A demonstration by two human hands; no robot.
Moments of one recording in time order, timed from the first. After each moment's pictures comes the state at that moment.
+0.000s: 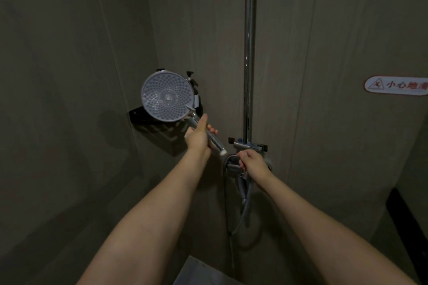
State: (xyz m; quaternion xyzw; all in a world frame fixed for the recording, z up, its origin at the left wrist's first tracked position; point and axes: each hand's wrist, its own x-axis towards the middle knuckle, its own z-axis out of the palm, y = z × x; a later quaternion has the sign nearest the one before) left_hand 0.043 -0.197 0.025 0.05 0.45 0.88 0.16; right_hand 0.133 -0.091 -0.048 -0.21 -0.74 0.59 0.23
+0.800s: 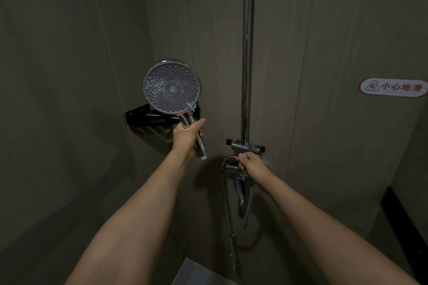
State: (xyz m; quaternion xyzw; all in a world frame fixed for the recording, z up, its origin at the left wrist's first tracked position) left_hand 0.016 -0.218 0.028 0.13 0.58 0.80 0.10; right_hand 0.134 -0.089 -0.044 -0.23 -0.77 0.58 0.17
